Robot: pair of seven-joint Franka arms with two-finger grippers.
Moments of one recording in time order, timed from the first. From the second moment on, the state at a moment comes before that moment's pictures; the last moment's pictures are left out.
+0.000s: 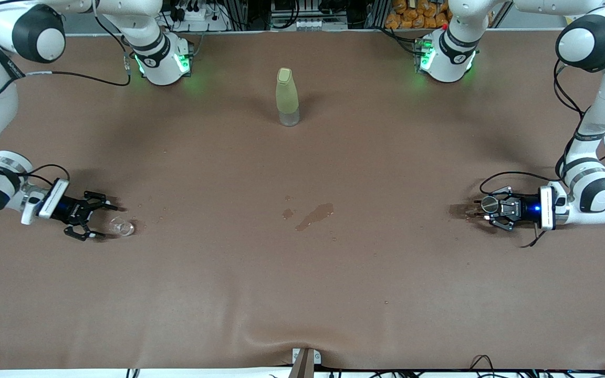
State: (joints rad) left arm 0.57 1.01 -0.16 -1.51 -0.96 1.47 2.29; right arm -0.30 0.86 -0.24 -1.71 1.27 1.67 -2.77
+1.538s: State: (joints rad) left arm 0.31 1.01 -0.22 -1.51 -1.18 1.57 2.38; right arm -0.31 0.98 -0.22 -1.68 1.48 1.56 -2.80
